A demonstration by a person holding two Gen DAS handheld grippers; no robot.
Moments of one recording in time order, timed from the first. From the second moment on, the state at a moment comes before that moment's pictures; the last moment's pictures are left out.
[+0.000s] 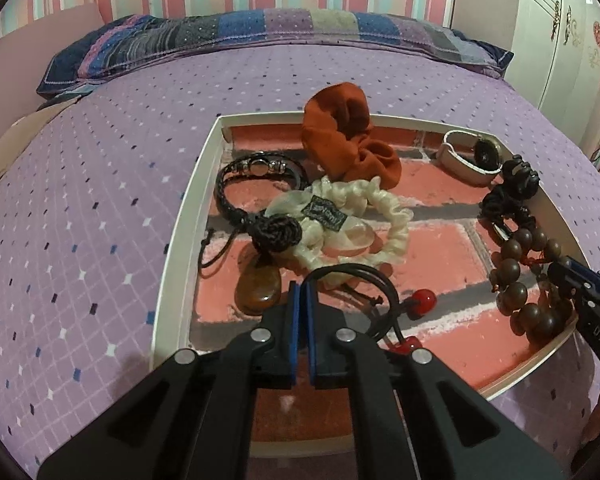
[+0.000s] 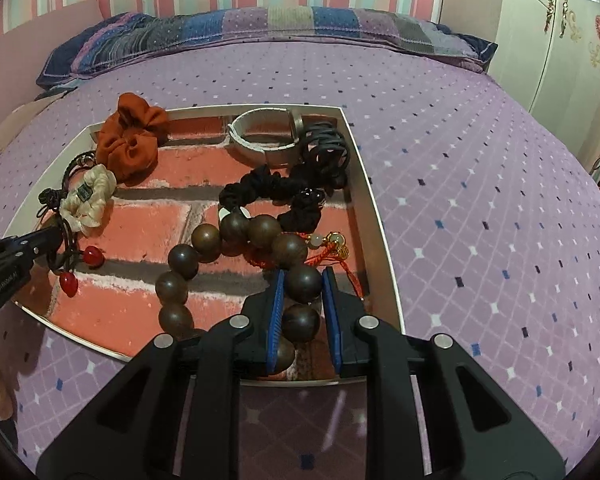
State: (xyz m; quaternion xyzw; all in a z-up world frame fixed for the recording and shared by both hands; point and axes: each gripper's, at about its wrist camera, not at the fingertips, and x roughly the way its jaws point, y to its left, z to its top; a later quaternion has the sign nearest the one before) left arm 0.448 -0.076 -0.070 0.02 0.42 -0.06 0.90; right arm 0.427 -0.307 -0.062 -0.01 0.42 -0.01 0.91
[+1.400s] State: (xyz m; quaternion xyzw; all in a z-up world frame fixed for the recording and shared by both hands) left arm 0.130 -0.032 0.061 0.04 0.29 -0.05 0.96; right arm 0.142 -0.260 0.064 -0.01 0.31 0.01 0.95
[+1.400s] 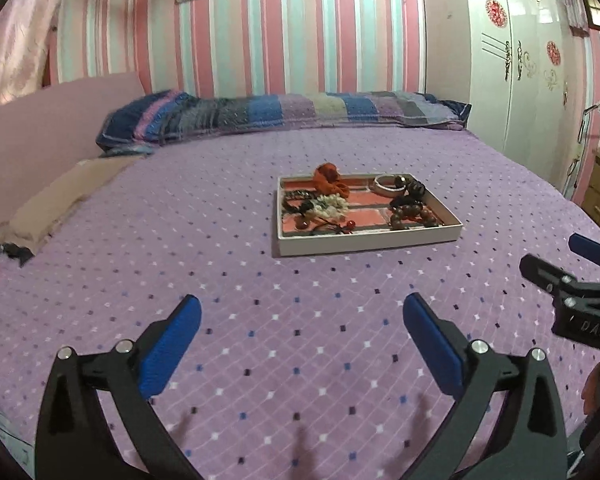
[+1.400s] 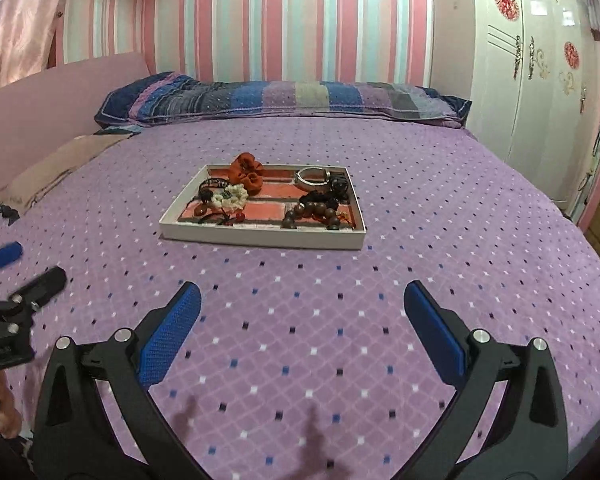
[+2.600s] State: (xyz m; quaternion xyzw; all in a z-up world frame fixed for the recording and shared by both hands) left arm 0.078 -0.014 0.064 0.01 0.26 -0.02 0.96; right arm 0.070 -0.264 0.073 -0.01 0.27 -0.03 0.96
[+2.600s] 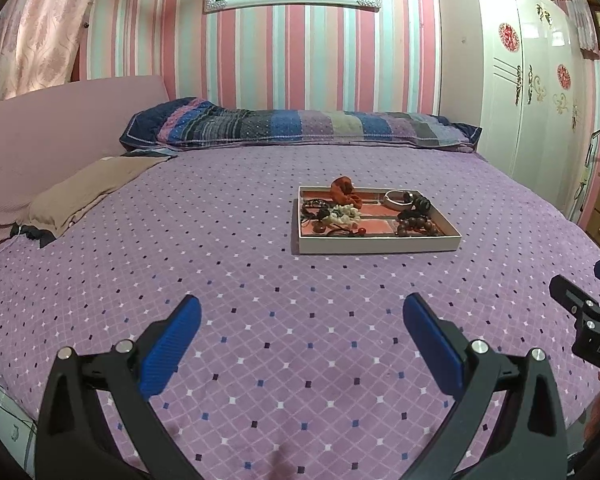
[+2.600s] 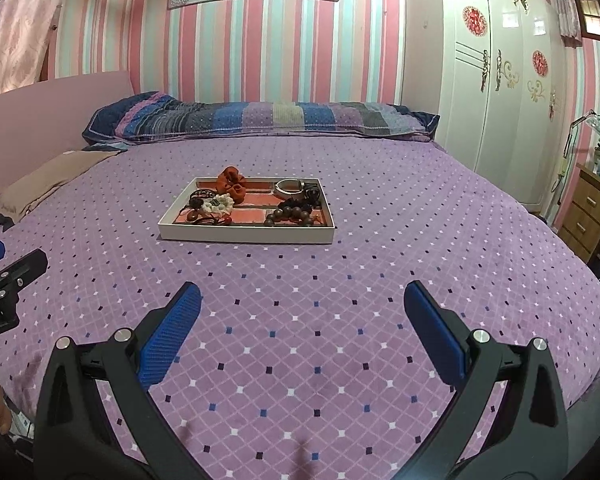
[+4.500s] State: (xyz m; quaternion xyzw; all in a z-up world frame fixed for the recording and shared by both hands) left arm 0.075 -0.022 0.066 0.03 0.25 -0.03 0.97; right arm 0.070 -0.261 0.076 -0.02 0.26 -0.04 0.97
